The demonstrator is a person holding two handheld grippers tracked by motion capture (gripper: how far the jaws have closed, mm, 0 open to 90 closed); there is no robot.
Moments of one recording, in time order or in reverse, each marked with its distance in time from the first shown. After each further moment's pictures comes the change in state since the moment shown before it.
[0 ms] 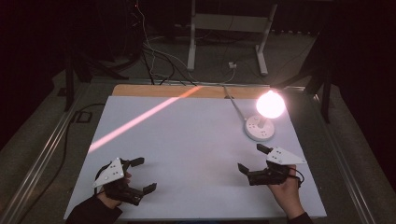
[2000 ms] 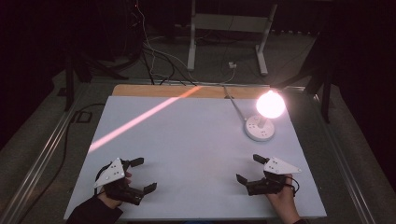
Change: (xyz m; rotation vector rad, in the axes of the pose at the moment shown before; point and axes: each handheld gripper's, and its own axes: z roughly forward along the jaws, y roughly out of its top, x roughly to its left) left arm 0.000 -0.001 0.001 0.009 0.021 -0.006; right arm 0.006 -0.041 0.006 0.031 0.063 0.027
